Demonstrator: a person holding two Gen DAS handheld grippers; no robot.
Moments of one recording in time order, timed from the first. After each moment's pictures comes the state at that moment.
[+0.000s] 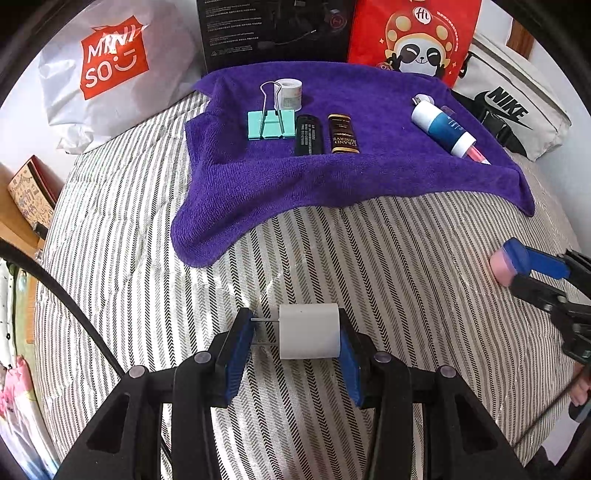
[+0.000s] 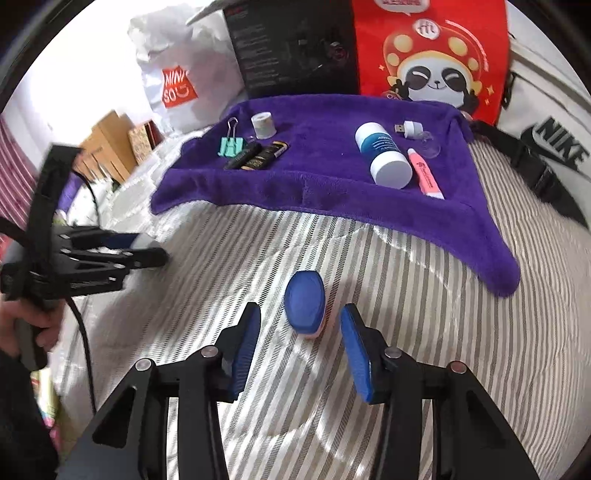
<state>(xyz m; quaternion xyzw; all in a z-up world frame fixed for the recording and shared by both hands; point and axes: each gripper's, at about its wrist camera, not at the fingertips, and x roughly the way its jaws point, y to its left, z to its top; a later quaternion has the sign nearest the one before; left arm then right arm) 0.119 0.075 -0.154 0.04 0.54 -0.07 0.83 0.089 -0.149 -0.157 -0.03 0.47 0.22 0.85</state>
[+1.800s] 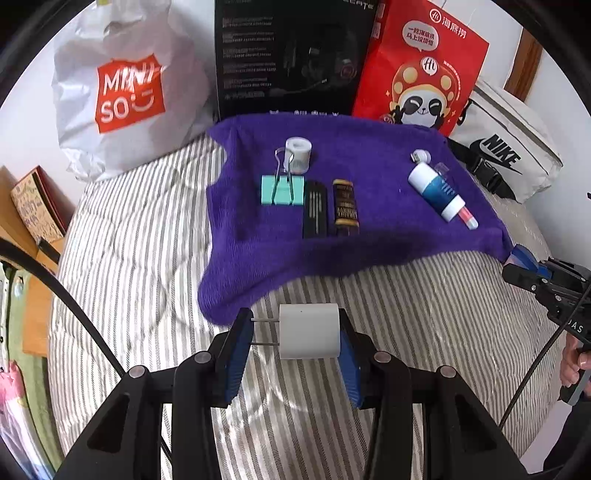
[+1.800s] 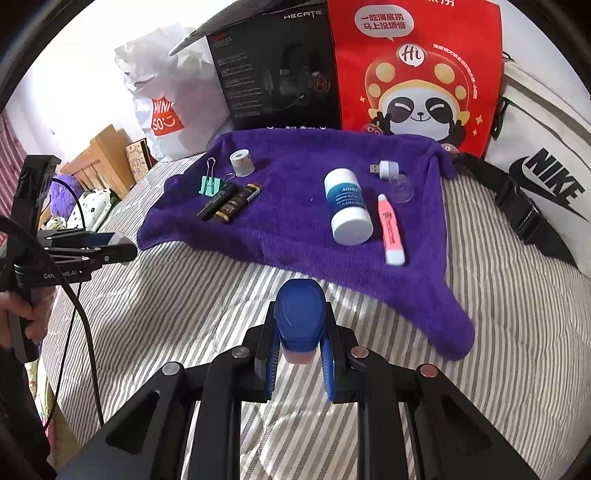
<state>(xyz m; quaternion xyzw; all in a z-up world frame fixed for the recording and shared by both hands) 0.137 0.087 -0.106 0.01 0.50 -0.08 0.86 0.128 -0.179 -0.127 -0.02 0.45 0.23 0.86</state>
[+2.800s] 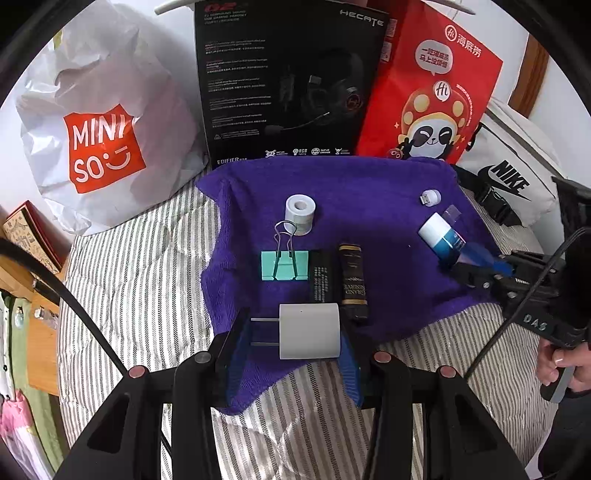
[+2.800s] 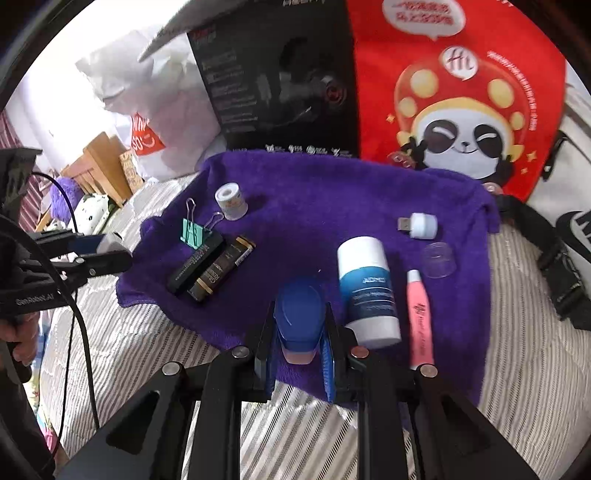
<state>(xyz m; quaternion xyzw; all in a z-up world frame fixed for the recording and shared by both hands) 0.202 0.084 -0.089 0.02 0.50 -0.09 0.86 0.219 -0.137 -0.133 -0.02 0.46 0.24 0.85</state>
